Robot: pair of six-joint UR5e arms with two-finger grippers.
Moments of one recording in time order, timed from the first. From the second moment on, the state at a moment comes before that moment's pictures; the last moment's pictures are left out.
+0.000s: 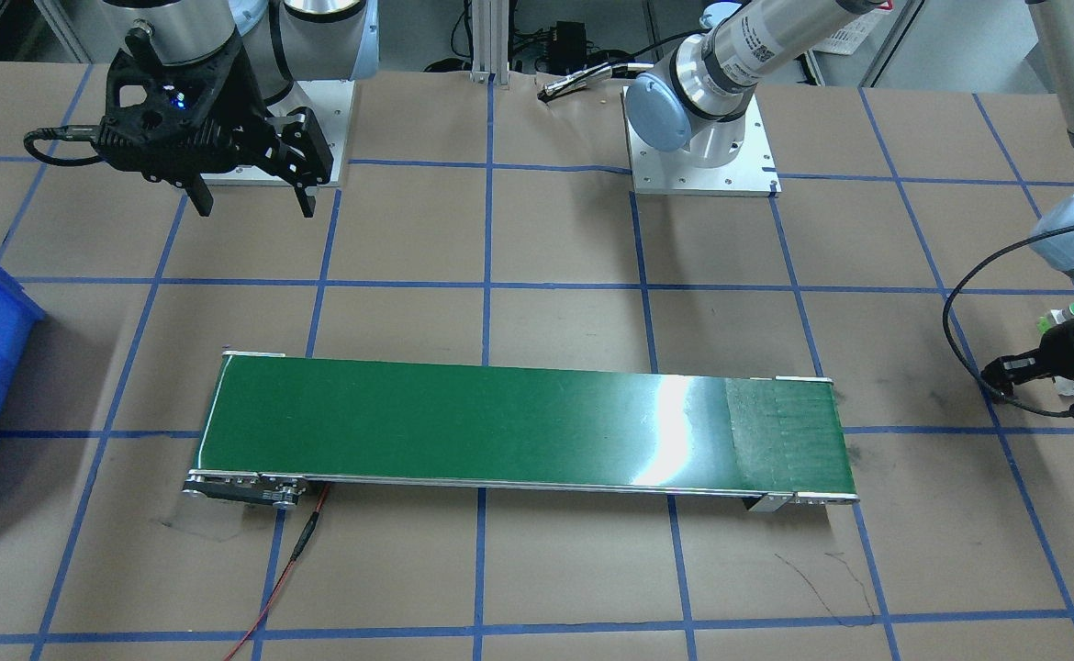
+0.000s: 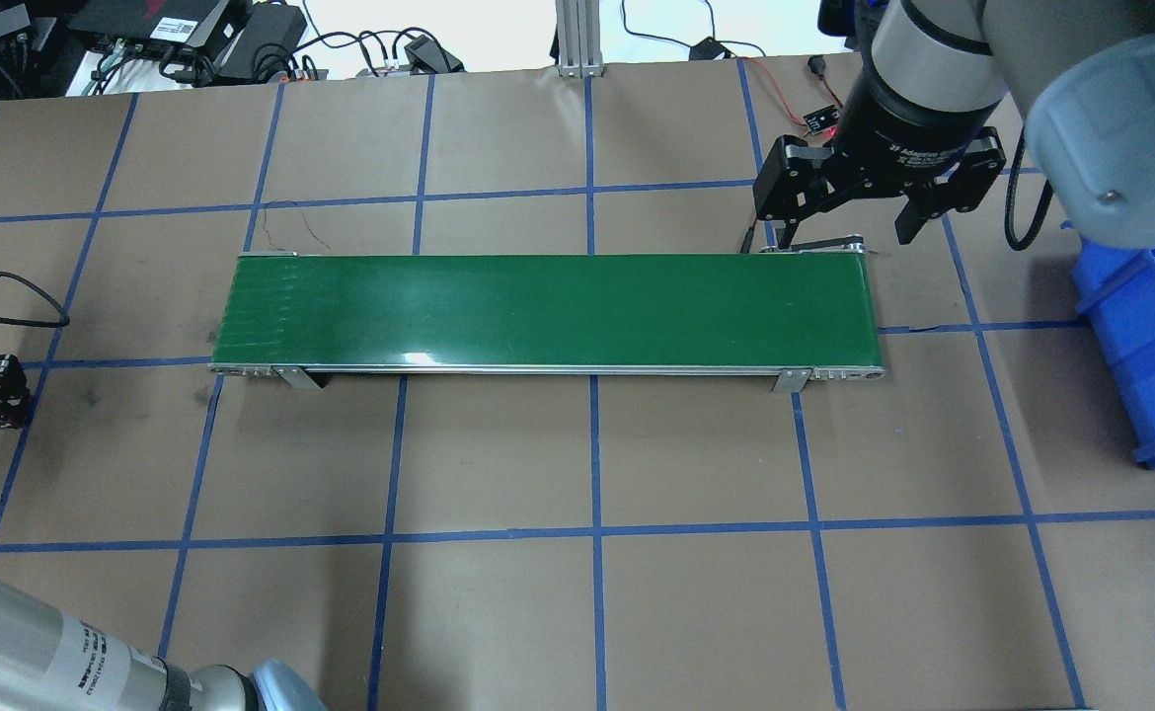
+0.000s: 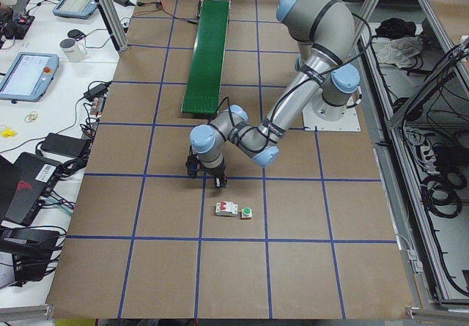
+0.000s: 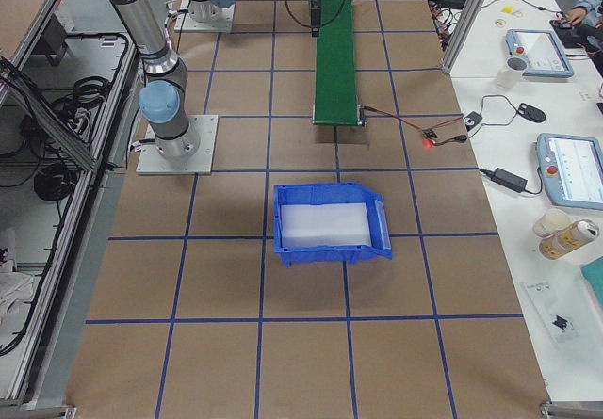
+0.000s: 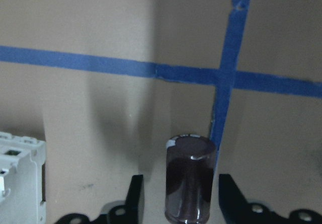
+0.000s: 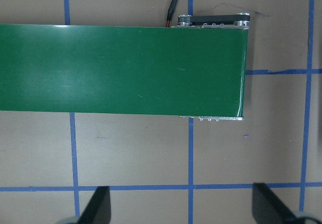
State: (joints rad) left arm -0.77 -2.10 -1.70 -0.99 1.73 0.68; right arm 1.65 -1.62 1.59 -1.59 -1.57 0.09
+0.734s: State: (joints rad) left arm -0.90 -1.86 -1.69 -1.14 1.71 0.72; right arm 1.65 -1.62 1.59 -1.59 -1.57 0.09
